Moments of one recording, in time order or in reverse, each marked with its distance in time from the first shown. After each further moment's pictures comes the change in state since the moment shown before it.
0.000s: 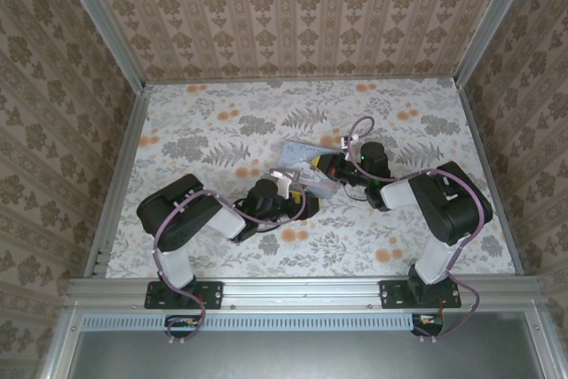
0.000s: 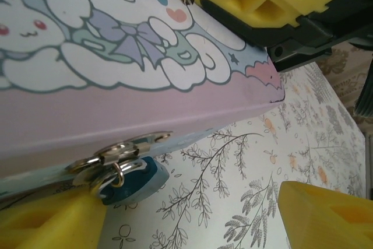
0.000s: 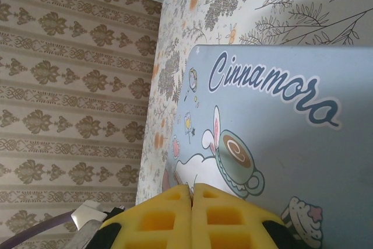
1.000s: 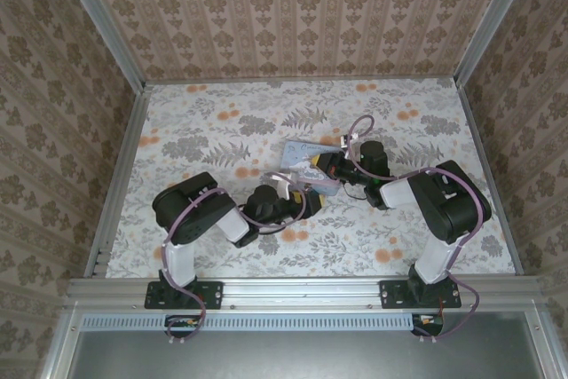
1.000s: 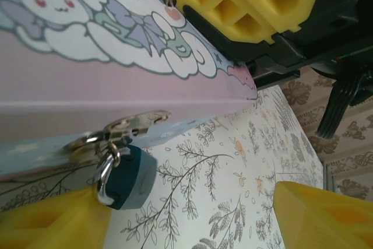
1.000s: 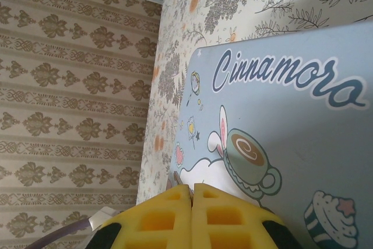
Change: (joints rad) left arm -0.026 0.105 -0.015 0.238 -0.023 -0.165; right arm -0.003 0.013 0.015 -0.001 -0.001 0.003
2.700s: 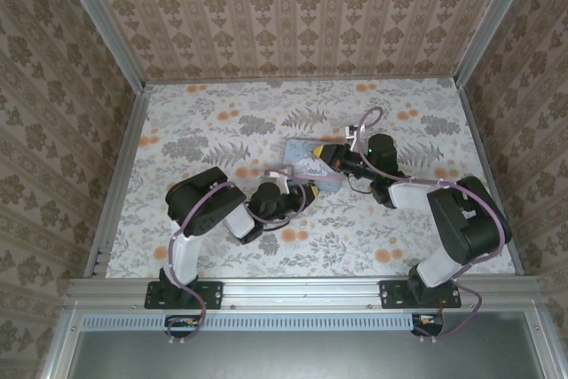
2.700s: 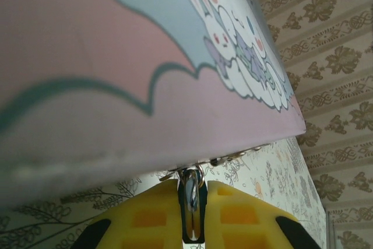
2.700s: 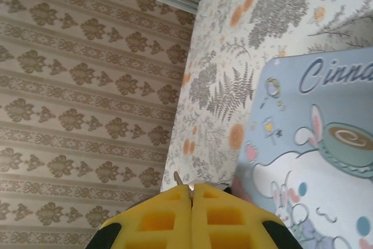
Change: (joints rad) left arm 0.032 0.103 0.056 0.047 -0.082 -0.138; right arm -0.018 -0.191 0.011 -0.105 -0.029 0.004
